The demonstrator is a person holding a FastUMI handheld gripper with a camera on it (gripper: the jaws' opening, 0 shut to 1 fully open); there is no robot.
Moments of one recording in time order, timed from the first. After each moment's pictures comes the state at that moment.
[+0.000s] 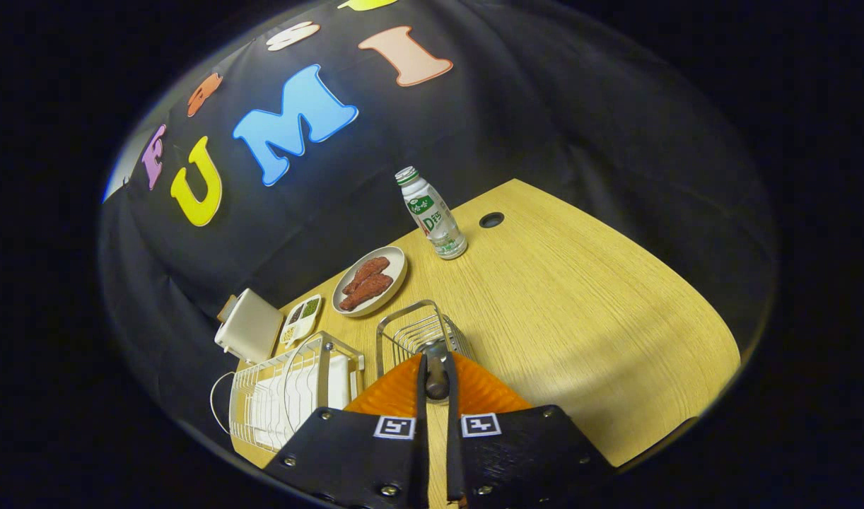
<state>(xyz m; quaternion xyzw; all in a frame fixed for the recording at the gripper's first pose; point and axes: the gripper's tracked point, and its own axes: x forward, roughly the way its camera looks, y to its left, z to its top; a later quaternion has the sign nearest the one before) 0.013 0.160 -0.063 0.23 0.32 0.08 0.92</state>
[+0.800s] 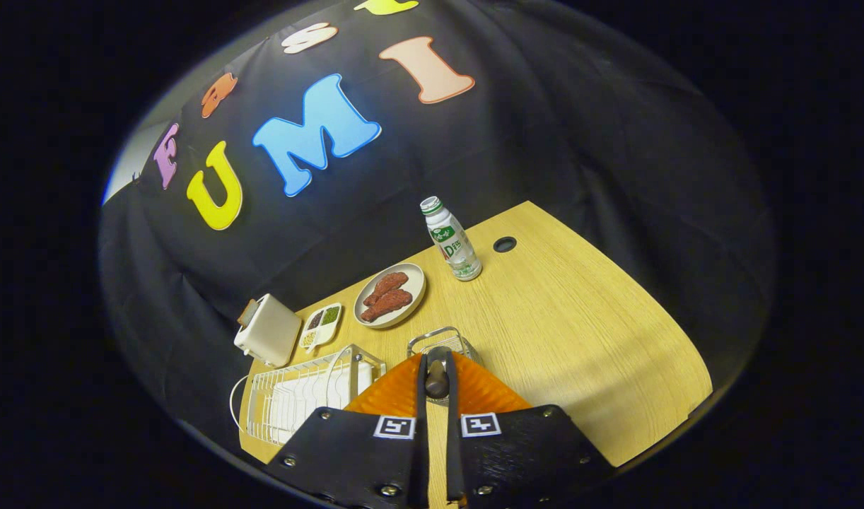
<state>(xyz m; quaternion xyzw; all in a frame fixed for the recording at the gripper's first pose) 0.002 0.149 0.014 0.22 0.31 0.11 0.92</state>
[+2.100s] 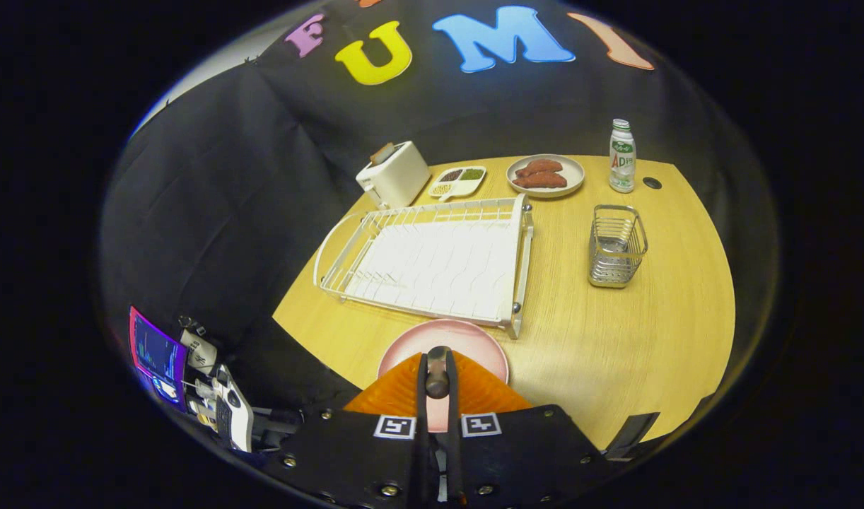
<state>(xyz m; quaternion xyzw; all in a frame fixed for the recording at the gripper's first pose) -0.212 0.301 -0.006 0.04 0.45 0.36 0.82</state>
